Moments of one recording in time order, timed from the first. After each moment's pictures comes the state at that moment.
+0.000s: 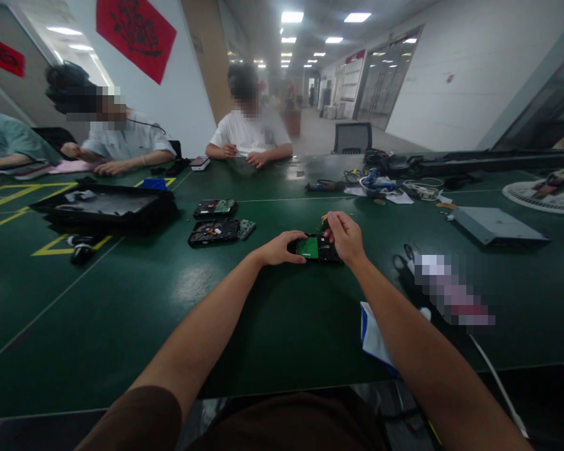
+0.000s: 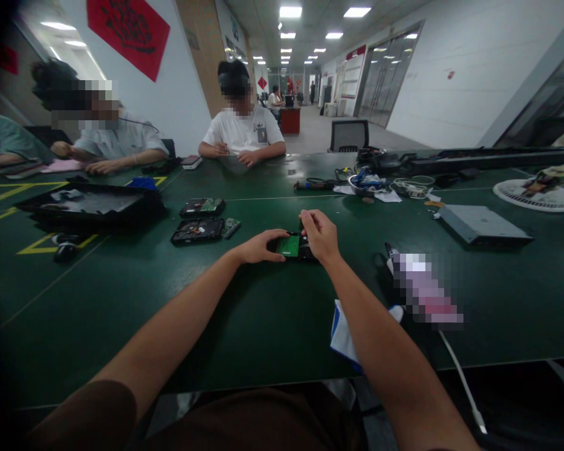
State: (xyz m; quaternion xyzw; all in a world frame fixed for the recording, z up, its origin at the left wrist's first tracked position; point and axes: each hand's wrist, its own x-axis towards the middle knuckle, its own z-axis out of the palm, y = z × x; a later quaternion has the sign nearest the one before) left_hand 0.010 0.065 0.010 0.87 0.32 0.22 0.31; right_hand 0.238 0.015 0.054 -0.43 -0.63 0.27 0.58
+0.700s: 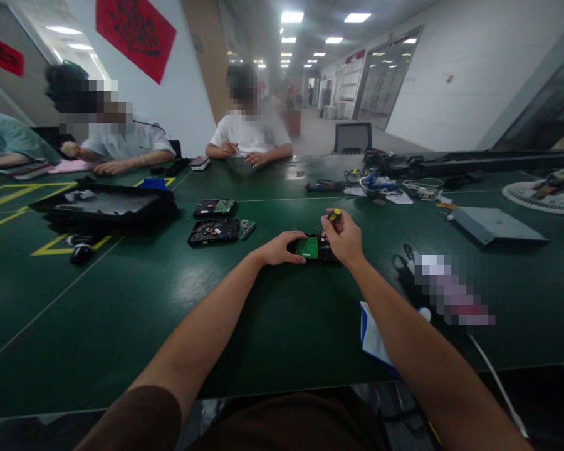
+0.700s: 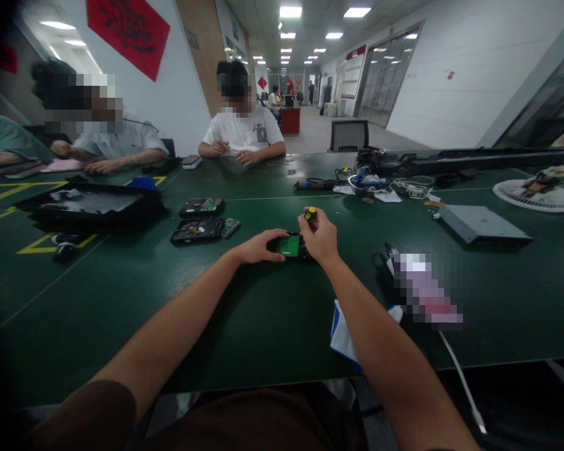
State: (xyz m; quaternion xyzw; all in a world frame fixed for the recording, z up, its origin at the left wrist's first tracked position) left_hand 0.010 0.062 0.015 0.87 0.33 0.21 0.31; right_hand 0.238 0.024 0.039 -0.46 -0.63 0.23 0.58
